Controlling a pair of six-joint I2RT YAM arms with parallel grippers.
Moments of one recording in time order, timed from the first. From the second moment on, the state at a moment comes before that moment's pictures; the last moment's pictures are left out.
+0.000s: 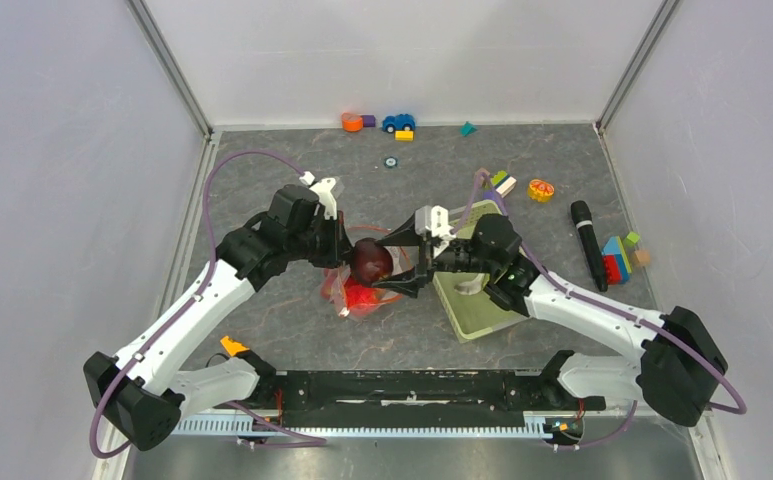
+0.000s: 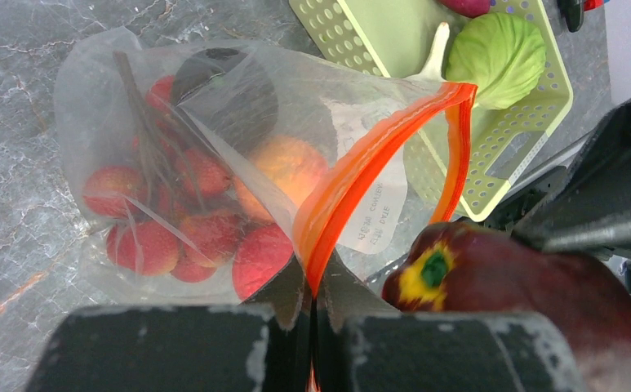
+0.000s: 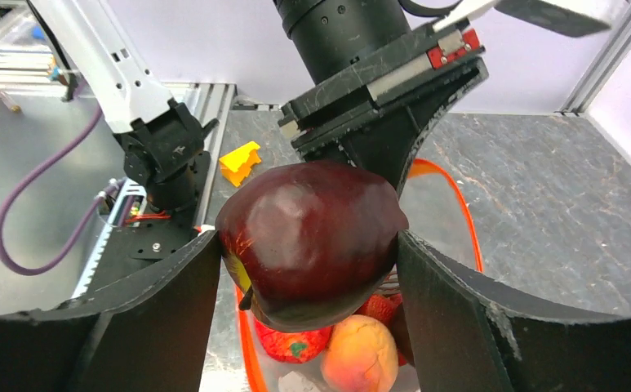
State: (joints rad) left arm -0.59 1.09 1.07 -0.71 0.18 -0.47; right arm 0.79 1.20 0.70 0.59 -0.73 0.01
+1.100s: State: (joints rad) left arm -0.59 1.07 1.07 -0.73 0.20 -0.47; right arm 0.92 1.33 0.85 0.21 -0.25 -0.19
